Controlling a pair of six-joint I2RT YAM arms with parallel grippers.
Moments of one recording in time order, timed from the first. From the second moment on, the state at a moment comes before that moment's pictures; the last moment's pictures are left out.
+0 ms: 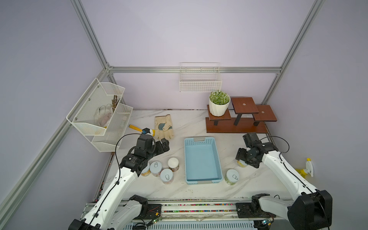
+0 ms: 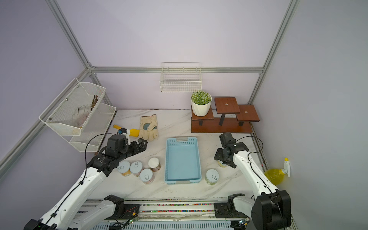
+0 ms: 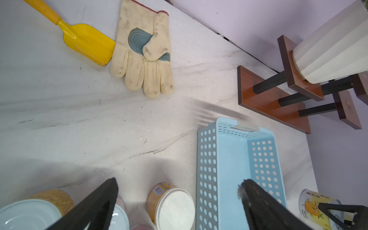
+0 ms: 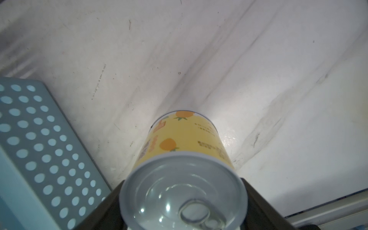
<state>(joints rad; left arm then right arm) -0.28 0.92 0.83 -0.56 0.01 -0.61 0.16 1.17 0.94 -1.02 0.11 0.62</state>
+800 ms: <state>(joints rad) -0.07 0.88 0.83 -0.63 0.19 -0.60 0.54 1.32 1.26 -1.05 0.03 0.54</state>
